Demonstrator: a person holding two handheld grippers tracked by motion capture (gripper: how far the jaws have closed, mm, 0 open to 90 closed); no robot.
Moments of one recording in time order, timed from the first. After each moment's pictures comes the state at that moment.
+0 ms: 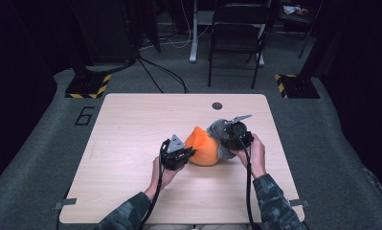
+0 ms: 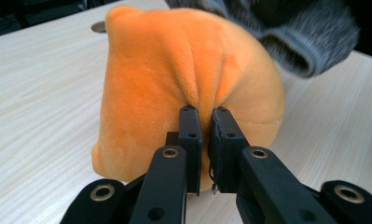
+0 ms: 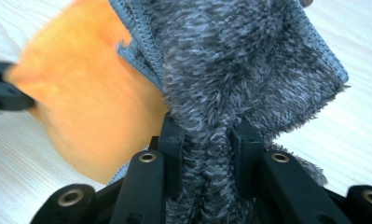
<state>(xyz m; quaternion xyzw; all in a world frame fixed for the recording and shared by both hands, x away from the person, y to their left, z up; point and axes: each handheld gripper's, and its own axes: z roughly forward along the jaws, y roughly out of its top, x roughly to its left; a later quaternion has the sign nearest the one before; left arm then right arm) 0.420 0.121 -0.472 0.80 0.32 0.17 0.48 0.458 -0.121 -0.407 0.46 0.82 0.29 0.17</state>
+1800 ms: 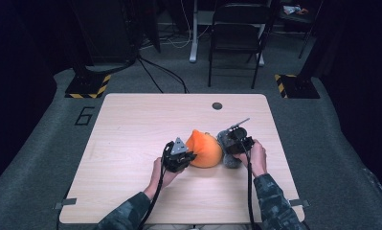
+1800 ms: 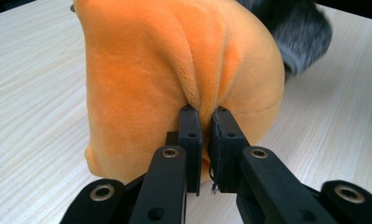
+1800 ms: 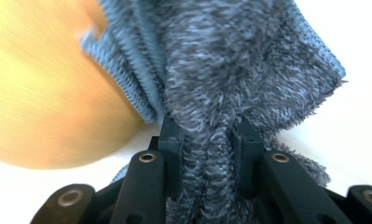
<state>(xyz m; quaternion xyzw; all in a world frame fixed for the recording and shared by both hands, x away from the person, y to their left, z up) 0.421 0.118 -0.480 0.83 0.29 0.15 0.45 0.479 -0.137 -0.448 0.50 0.83 0.21 0.12</state>
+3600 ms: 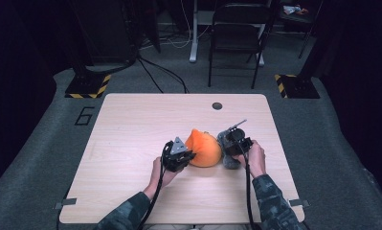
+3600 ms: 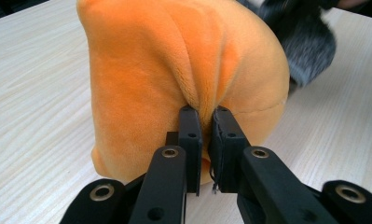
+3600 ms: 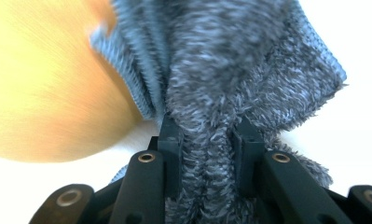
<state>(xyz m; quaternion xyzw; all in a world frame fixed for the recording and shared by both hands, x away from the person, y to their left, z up) 0.423 0.121 -0.480 0.83 0.30 0.16 0.45 0.476 -0.132 -0.451 0.49 0.84 0.19 0.14</state>
